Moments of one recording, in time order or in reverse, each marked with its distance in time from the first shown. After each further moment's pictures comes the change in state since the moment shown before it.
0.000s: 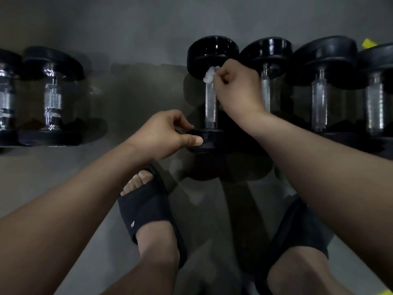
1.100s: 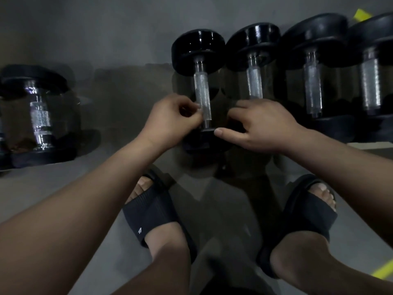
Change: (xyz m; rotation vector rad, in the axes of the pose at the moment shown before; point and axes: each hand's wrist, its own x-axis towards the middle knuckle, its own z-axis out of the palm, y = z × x) left_hand 0.047 0.009 0.020 0.031 0.174 0.259; right_hand -0.055 0.039 -0.063 -0.605 -0.469 -0.366
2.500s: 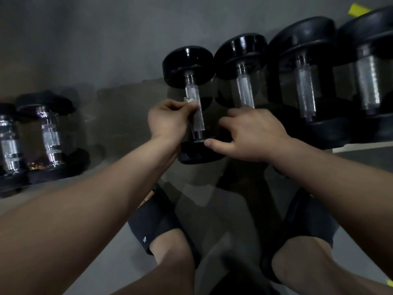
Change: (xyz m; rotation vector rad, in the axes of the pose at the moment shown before) left_hand 0.026 0.025 0.032 -0.460 0.317 -0.427; right_hand -0.002 -0.003 0.002 0.011 0.072 0.040
